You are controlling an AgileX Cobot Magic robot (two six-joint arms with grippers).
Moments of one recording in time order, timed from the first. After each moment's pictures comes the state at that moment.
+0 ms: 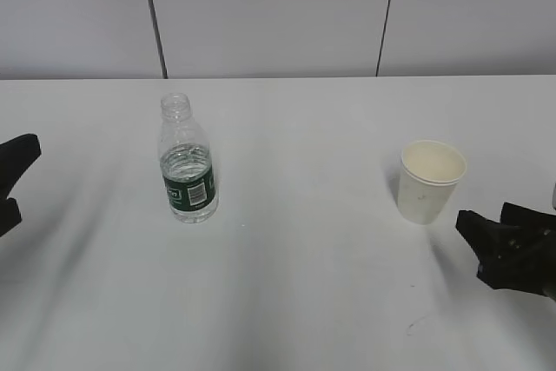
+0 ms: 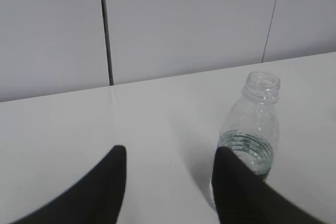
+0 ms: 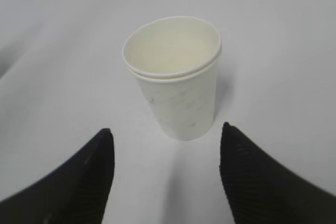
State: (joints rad) left arm -0.09 1.15 -0.17 0.40 -0.78 -0.24; right arm 0.03 1.70 -0.12 -0.22 -1.14 0.14
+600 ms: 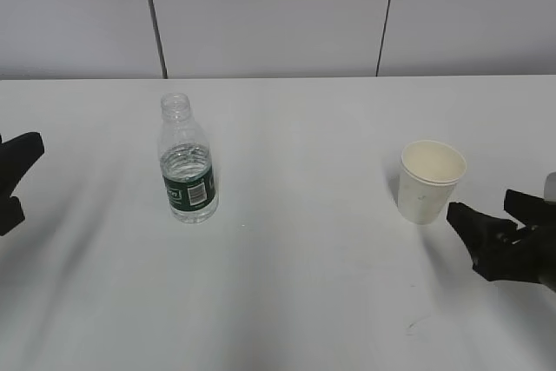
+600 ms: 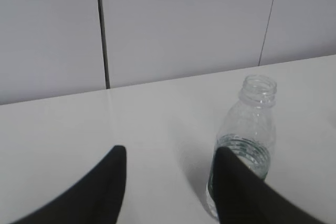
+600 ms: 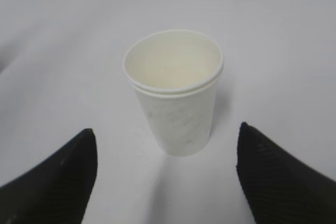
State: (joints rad) left arm -0.09 1.18 -0.17 0.40 -0.83 -0.24; right arm 0.03 1.71 -0.16 -0.22 -1.15 0.08
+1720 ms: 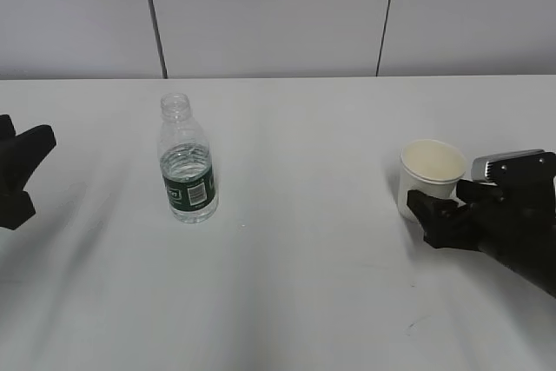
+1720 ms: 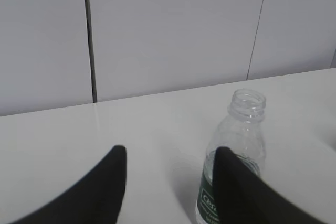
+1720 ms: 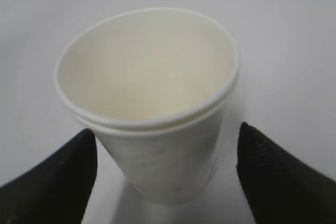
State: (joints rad) left arm -0.09 1.27 -0.17 0.41 -0.97 -0.24; right arm 0.03 2.05 -0.44 -0.24 -1.15 0.07
